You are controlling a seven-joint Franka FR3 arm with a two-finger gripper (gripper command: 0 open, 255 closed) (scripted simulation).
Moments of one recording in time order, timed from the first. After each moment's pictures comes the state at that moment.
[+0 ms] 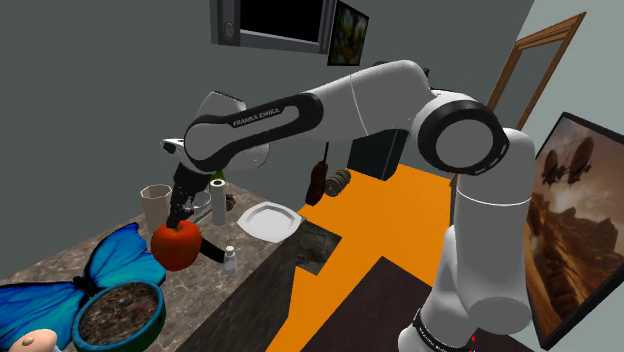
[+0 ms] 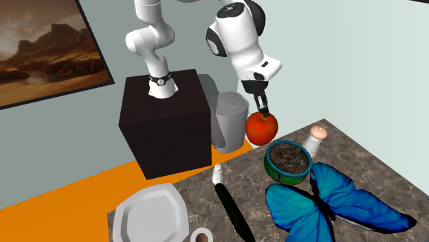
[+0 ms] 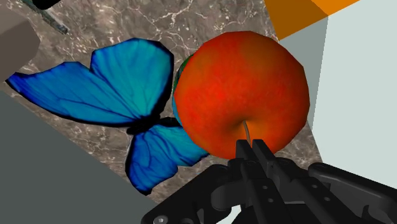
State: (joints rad) arm 0.45 0.30 0.02 -1.80 0.40 2.38 -1.04
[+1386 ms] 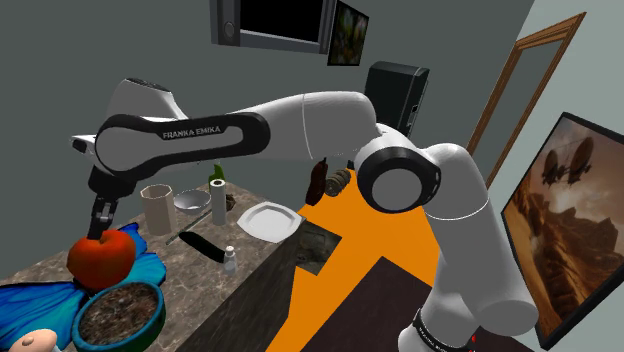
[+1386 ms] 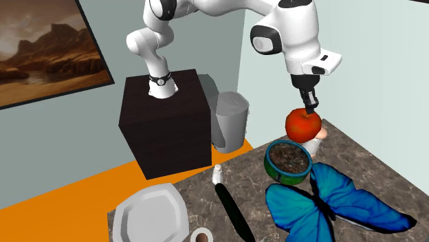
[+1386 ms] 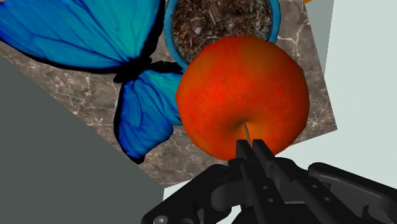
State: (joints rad) arm 0.58 0.65 0.03 -1.22 0.28 2.21 -0.78
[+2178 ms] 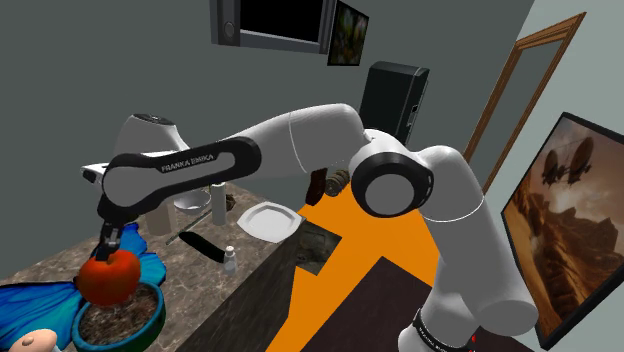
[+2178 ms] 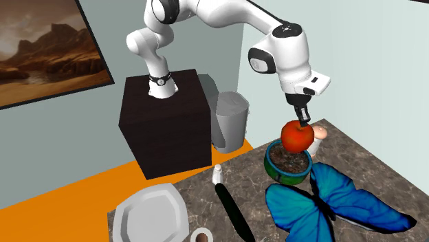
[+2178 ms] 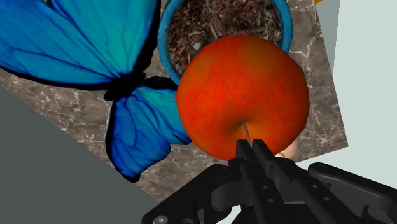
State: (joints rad) arm 0.58 0.69 0.04 -1.32 0.30 2.34 -0.82
